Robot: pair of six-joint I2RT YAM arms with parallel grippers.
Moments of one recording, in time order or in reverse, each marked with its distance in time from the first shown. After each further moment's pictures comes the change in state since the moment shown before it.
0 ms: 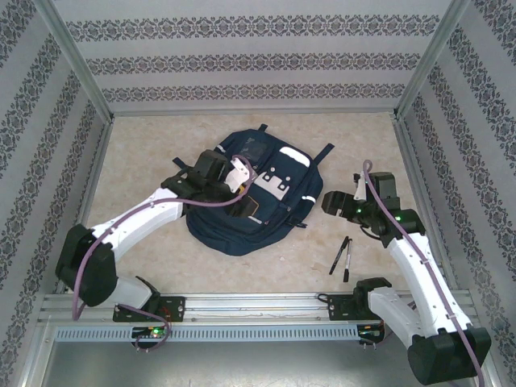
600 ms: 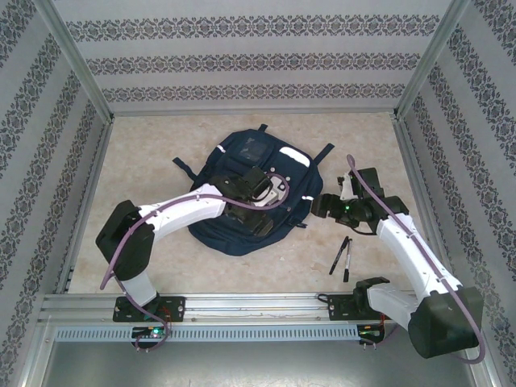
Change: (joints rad) left arm -0.232 0.270 0.216 -0.320 -0.368 -0.182; right arm 0.057 0.188 -0.005 0.037 -0.114 0.027
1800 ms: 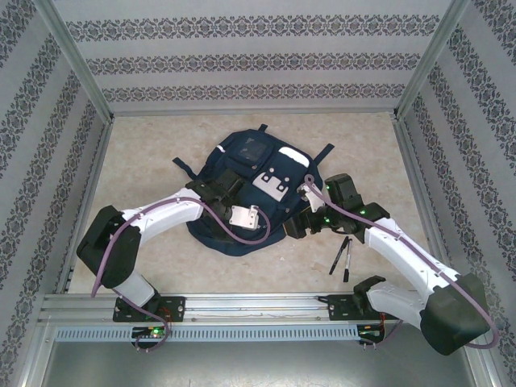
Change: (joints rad) left arm 0.155 -0.120 -0.235 0.090 0.046 1.110; right arm 0.228 0.010 -0.080 0.223 -0.181 -0.418
